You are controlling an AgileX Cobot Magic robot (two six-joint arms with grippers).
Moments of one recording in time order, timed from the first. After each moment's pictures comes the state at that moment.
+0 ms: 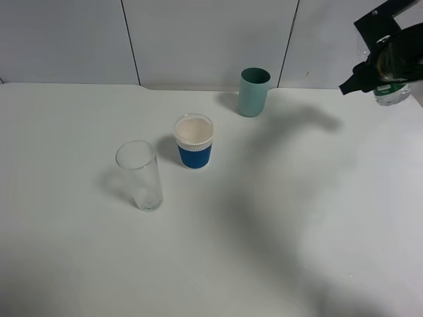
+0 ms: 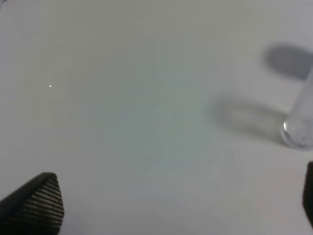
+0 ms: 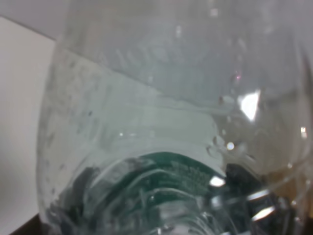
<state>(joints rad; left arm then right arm) 0.00 -0.01 -0.51 -0.05 1.06 0.05 0.15 1.79 -1.01 -1.73 0.48 1.24</state>
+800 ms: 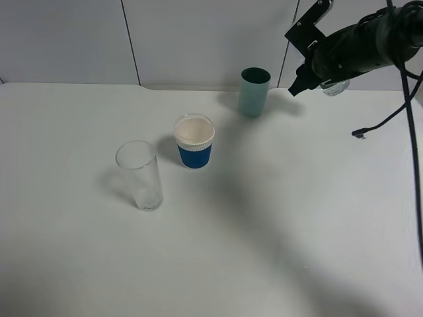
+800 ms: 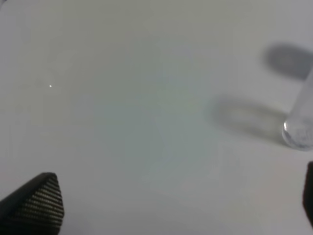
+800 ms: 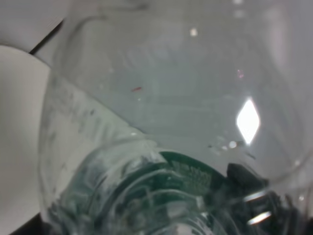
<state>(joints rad) 0.00 -0.01 -0.51 -0.05 1.06 0.05 0.32 2.02 -1.24 -1.73 0.51 1.08</state>
